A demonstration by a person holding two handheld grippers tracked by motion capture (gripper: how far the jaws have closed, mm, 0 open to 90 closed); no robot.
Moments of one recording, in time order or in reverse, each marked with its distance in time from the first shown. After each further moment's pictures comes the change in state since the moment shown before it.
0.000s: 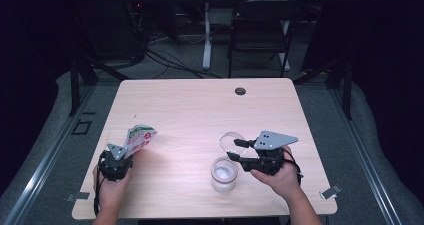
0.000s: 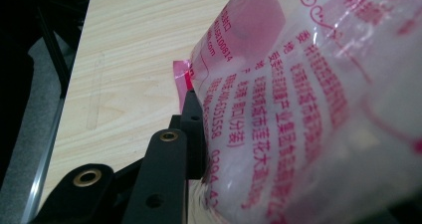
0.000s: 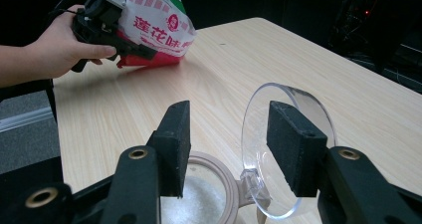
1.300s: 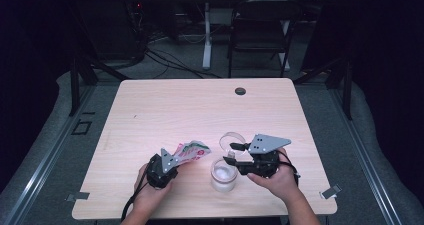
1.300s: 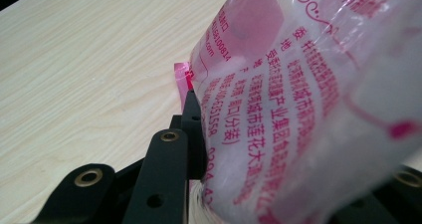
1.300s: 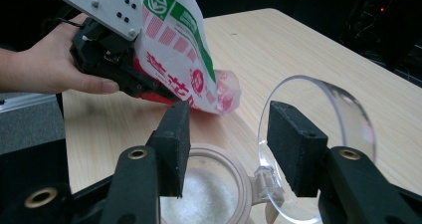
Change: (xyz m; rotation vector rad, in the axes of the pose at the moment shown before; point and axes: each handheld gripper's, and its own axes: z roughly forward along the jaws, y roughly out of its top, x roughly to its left) left arm -0.114 0.027 -0.017 -0.091 -0.296 0.312; right arm 0.006 -0.002 0.007 0.037 0.029 -0.048
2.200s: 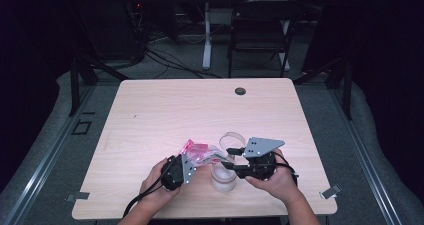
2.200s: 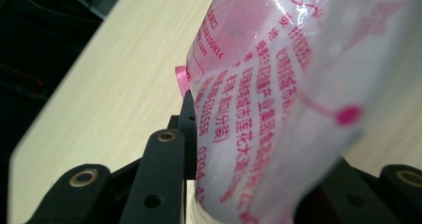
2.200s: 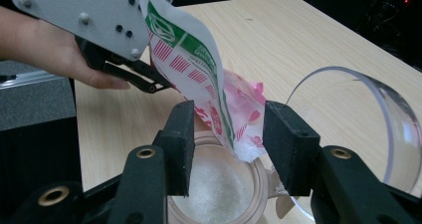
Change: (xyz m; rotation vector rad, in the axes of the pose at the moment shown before) left arm -0.039 0.019 0.003 0.003 0.066 0.351; right arm 0.007 0.001 0.006 0.070 0.042 -0.054
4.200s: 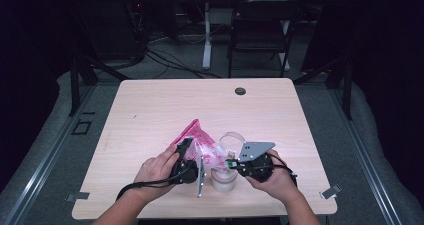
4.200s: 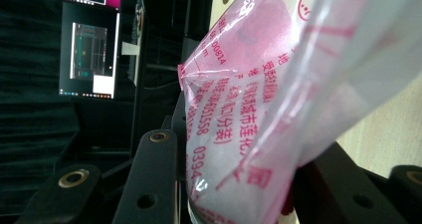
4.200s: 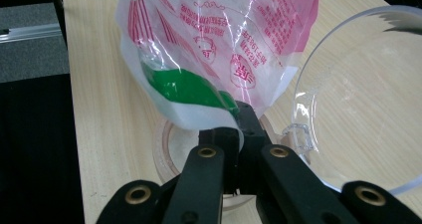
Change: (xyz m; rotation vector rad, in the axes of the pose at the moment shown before) left arm -0.001 0.047 -0.030 -0.032 0.322 0.601; right arm 0.001 -0.008 0.010 0.156 0.014 -0.057
